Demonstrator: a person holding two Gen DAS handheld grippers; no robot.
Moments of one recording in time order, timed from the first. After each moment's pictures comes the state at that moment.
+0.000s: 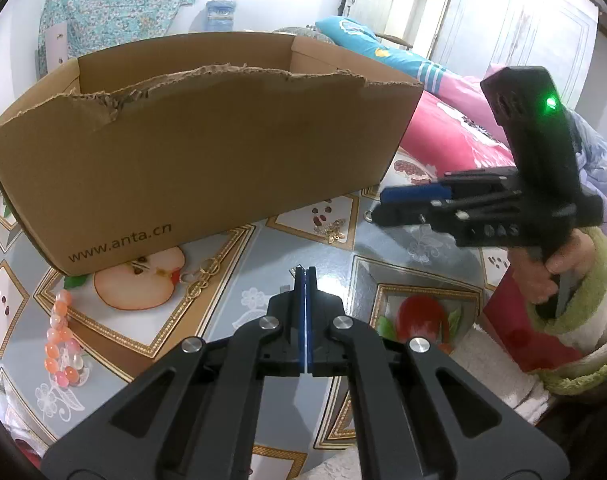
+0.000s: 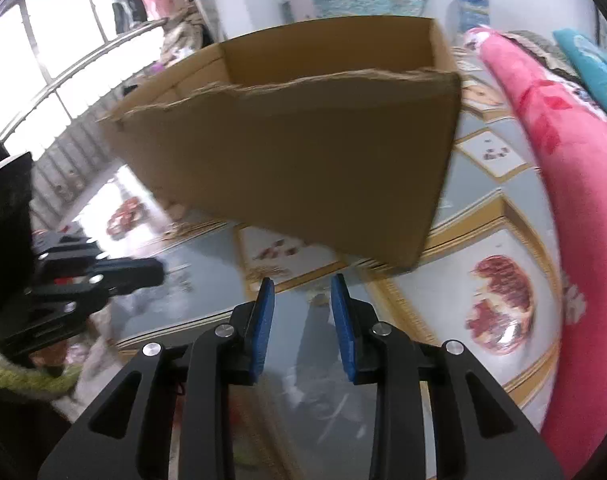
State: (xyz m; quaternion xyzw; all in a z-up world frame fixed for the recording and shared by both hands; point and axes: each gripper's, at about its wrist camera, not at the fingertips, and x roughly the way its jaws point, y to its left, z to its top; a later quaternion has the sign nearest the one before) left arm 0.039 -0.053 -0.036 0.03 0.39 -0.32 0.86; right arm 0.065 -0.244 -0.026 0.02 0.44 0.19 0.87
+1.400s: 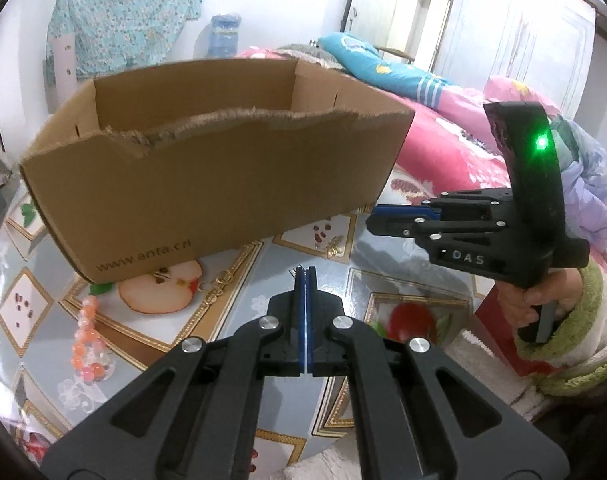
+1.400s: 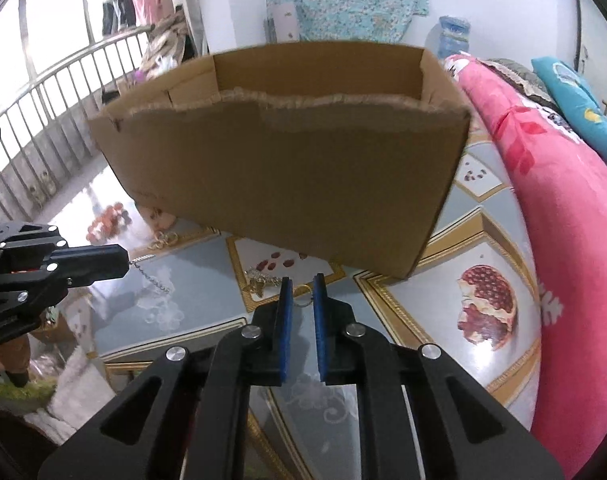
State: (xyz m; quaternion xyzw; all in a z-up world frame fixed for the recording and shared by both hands) left arm 0.025 -0.043 -0.015 0.03 0.36 -0.31 0.88; right arm 0.044 -0.223 -0.014 -0.02 0.40 0.15 0.91
